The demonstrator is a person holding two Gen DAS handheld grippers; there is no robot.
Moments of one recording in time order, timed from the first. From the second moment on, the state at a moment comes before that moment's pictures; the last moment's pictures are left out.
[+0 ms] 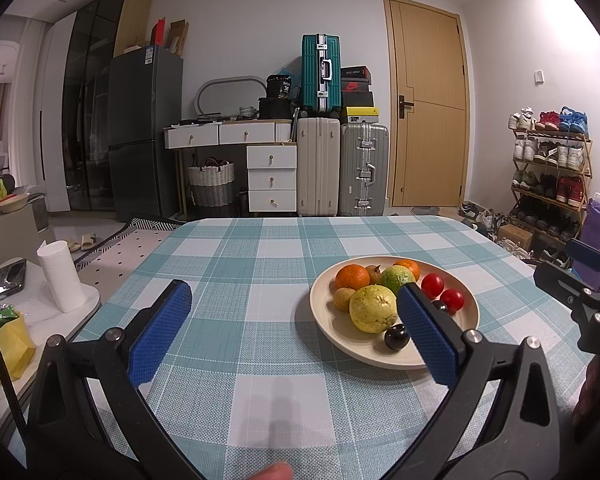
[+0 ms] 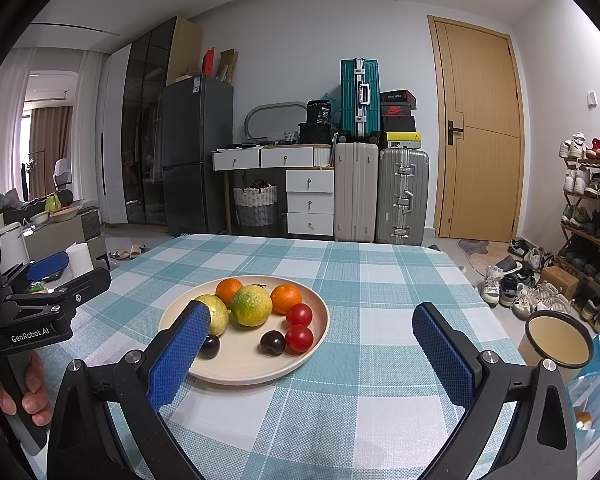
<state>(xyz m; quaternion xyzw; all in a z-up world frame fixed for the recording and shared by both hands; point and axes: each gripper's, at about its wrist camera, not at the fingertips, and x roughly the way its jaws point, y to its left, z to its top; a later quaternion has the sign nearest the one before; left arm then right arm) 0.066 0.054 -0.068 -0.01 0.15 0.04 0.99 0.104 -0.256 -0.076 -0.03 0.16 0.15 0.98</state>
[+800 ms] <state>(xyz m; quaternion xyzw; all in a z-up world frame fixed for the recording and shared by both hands) 0.065 0.053 -0.069 -0.01 0.15 0.05 0.99 0.105 -0.257 -0.076 -0.03 0.16 0.15 0.98</state>
